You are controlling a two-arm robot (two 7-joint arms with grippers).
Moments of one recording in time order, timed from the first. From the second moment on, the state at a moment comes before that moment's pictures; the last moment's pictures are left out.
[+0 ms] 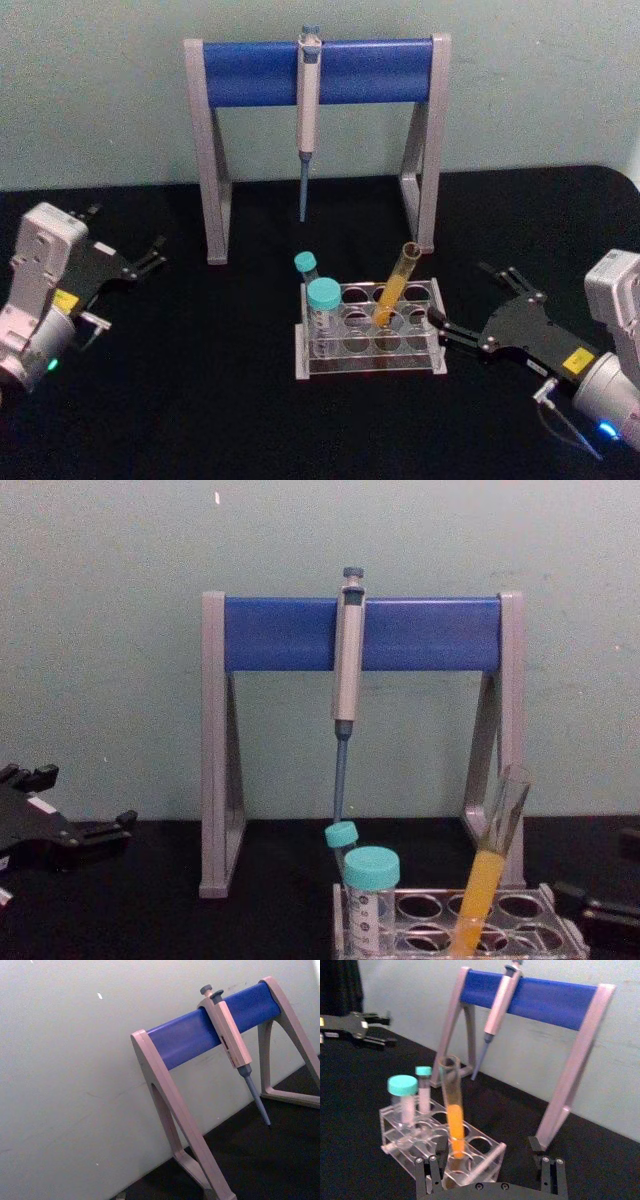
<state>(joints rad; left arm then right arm) -0.20 0.60 0.45 -1.41 -0.25 -0.12 0.03 -0.03 0.65 -0.37 -1.65 0.40 -0.14 0.30</state>
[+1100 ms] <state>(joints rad) -0.20 0.60 0.45 -1.41 -0.25 -0.12 0.03 0.08 0.48 -0.40 -1.53 0.33 -0.15 0.40</state>
